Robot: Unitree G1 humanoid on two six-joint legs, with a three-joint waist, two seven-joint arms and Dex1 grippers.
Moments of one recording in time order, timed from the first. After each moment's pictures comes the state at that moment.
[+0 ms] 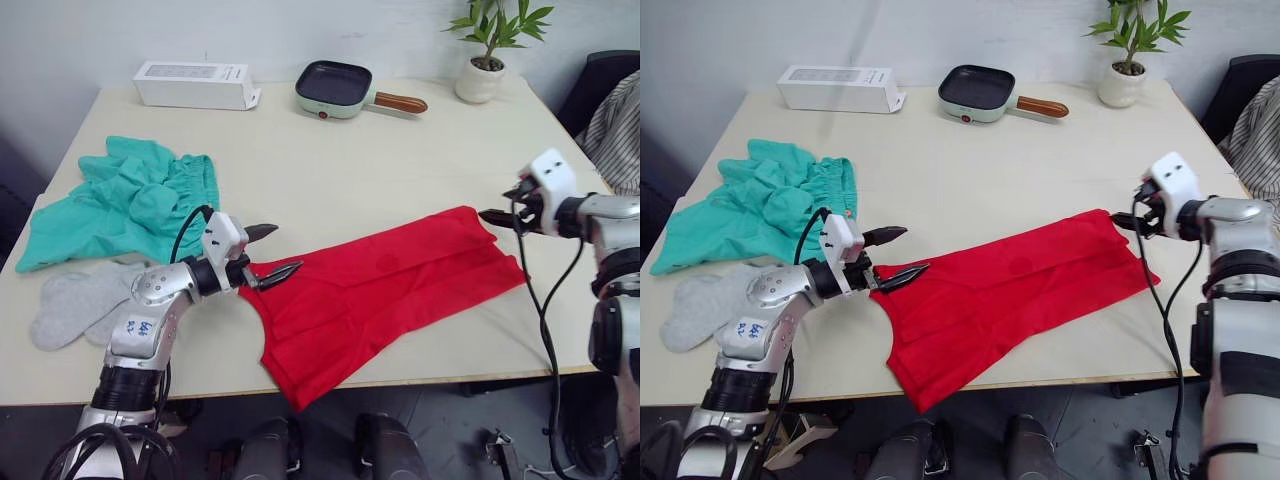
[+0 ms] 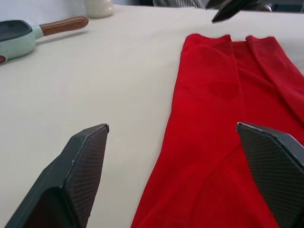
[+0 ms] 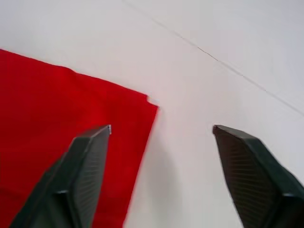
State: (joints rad) left arm -0.46 0.52 -0.01 0.06 -0.30 0.25 -0.83; right arm -1.13 -0.86 -0.03 1.26 -0.05 0.12 1.05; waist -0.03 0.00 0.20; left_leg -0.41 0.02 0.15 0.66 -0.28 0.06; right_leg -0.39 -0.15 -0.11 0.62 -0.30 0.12
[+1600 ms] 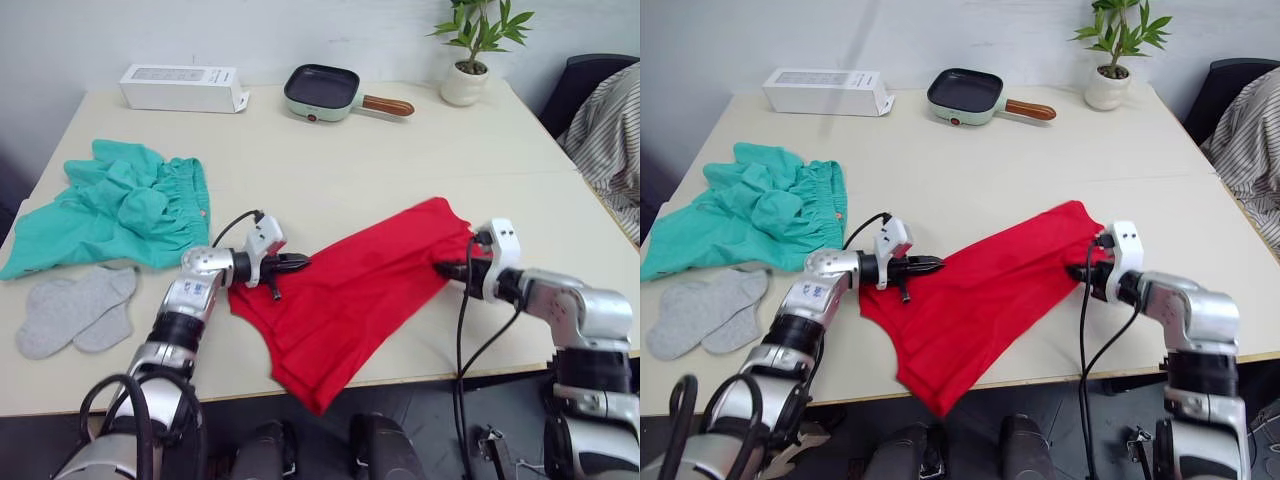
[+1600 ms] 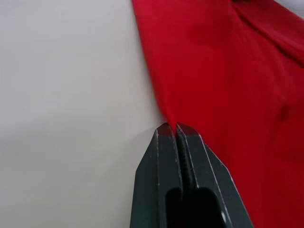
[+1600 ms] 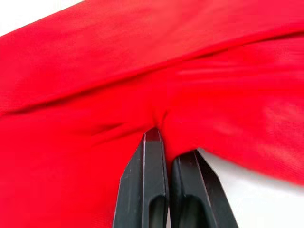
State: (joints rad) left arm -0.58 0.36 -0.05 0.36 -0.10 0.25 -0.91; right arm -0.61 -0.57 -0.16 0.27 0.30 0.87 0.69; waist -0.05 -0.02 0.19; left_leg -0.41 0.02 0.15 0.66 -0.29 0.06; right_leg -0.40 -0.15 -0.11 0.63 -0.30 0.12
